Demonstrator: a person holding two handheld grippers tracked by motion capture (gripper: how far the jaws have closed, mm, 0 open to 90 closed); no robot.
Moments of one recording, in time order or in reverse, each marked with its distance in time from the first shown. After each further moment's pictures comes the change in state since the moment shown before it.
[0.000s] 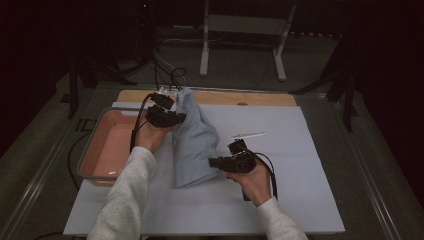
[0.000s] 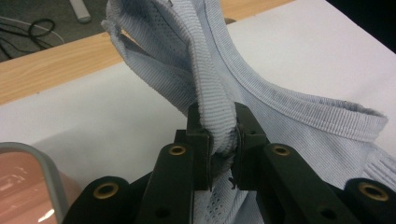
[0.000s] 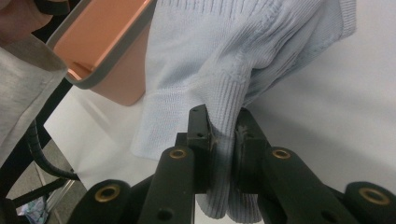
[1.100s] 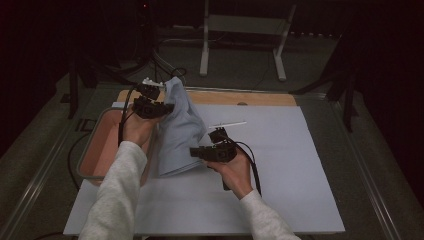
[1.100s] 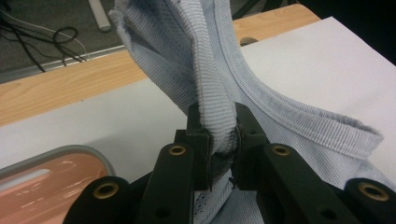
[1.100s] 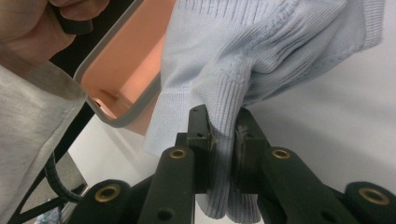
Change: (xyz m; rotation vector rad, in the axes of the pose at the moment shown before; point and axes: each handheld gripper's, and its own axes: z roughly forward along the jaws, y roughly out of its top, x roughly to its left) left arm 0.030 0.010 -0.023 -0.043 0.044 -0.039; right arm 0.032 0.035 0.028 -0.027 0.055 0.007
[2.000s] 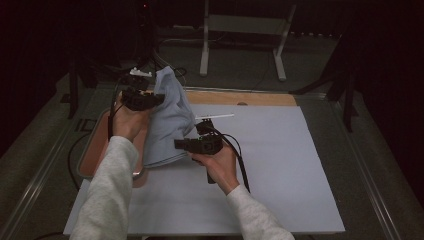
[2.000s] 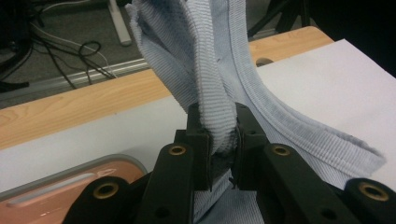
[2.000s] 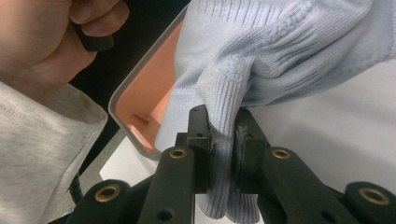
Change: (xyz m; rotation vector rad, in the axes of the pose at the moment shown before) left arm 0.013 0.012 -0.027 -0.060 0.061 -0.029; right arm 0.027 0.024 0.016 -0.048 0.080 0.010
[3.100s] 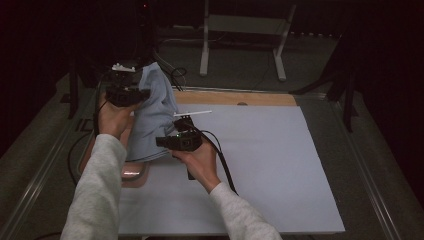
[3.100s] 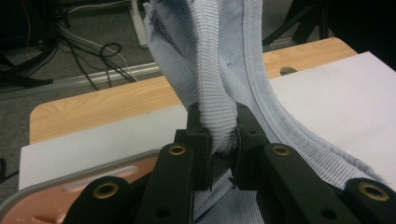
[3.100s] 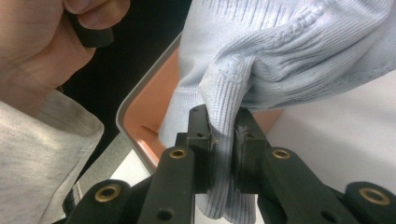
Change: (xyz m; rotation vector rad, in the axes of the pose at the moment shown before) left arm 0.032 -0.001 -0.015 -0.017 0.056 -0.032; right arm 0.024 0.012 0.041 0.011 0.008 -0.015
